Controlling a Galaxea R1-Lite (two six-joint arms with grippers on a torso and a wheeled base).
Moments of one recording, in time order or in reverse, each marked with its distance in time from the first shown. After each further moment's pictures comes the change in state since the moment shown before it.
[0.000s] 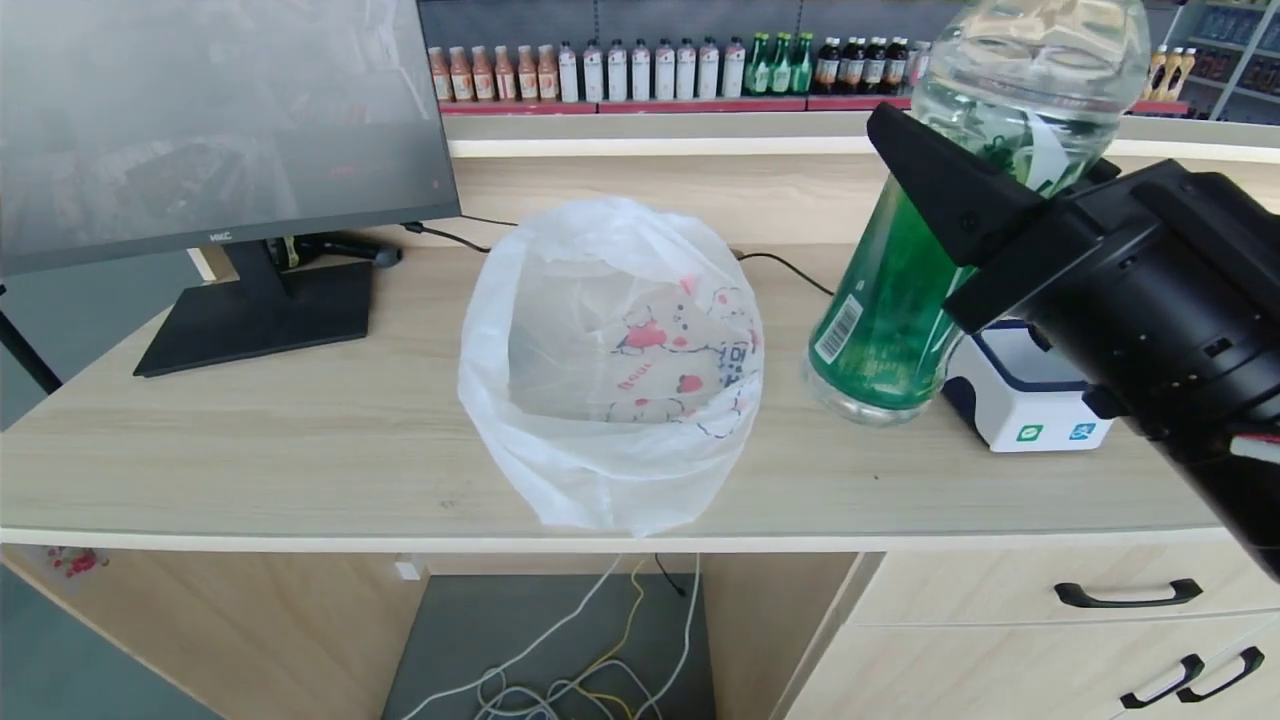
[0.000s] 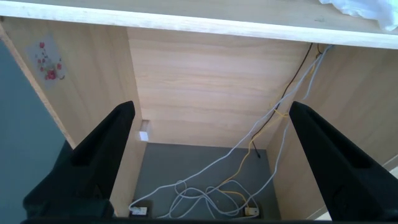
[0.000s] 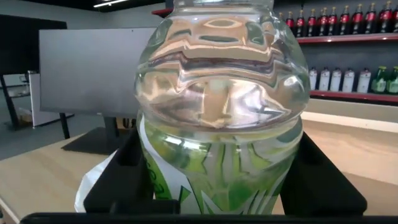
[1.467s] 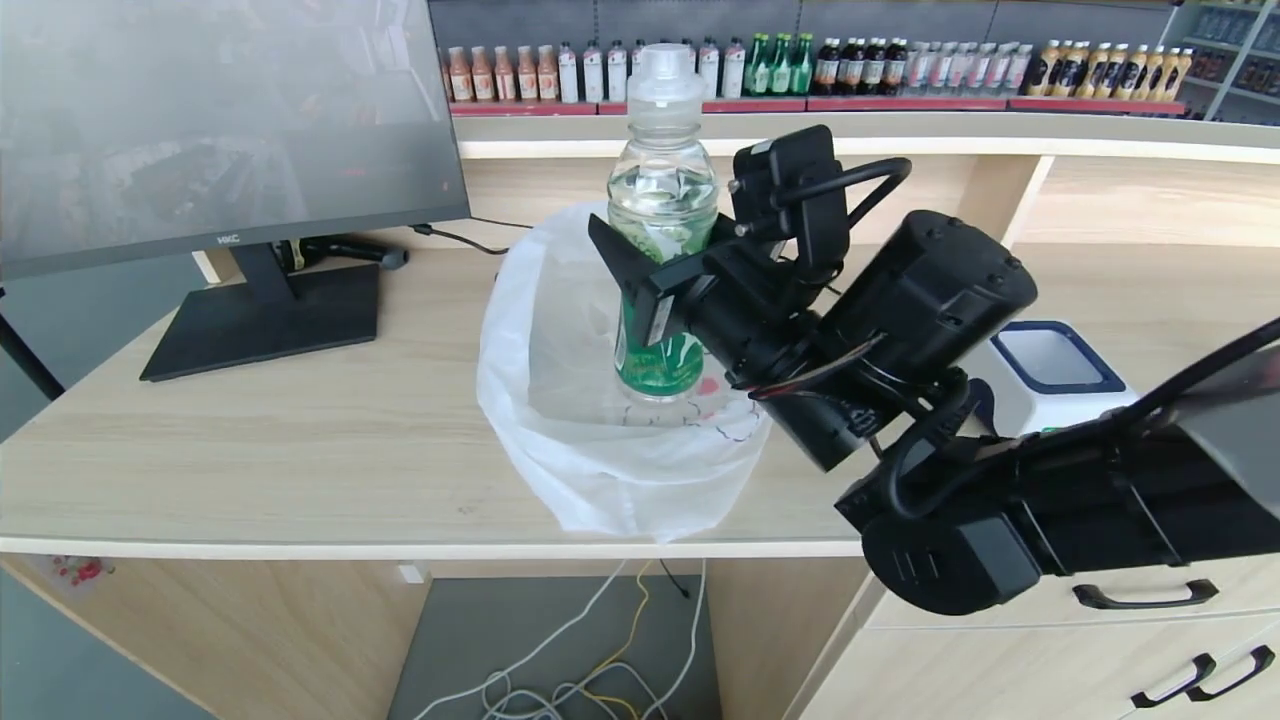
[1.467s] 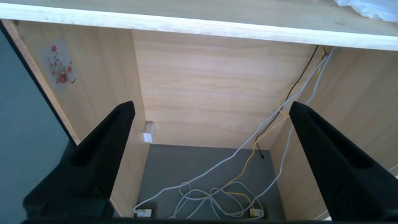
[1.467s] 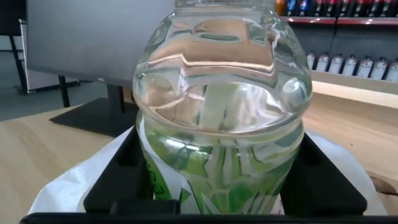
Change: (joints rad) left arm 0.000 0.000 0.000 0.000 0.000 0.000; right arm 0.021 0.516 -0.490 0.061 0.066 -0.041
